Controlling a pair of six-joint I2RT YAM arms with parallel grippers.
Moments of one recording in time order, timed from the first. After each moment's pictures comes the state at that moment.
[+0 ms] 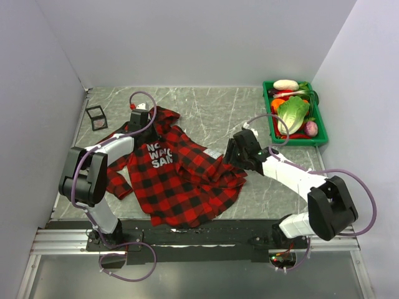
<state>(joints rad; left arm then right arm) -0.26 1.71 1.03 -0.03 0.00 -0.54 0.52 1.36 0.83 -0.36 0.14 0.68</state>
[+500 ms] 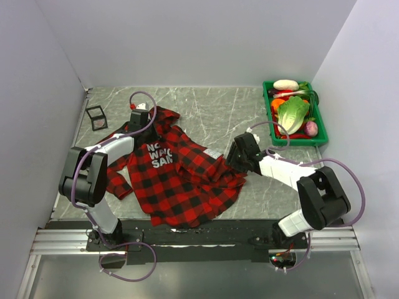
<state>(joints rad) -0.26 1.71 1.03 -0.03 0.00 -0.54 0.46 1.46 0.76 -0.23 0.09 0.78</state>
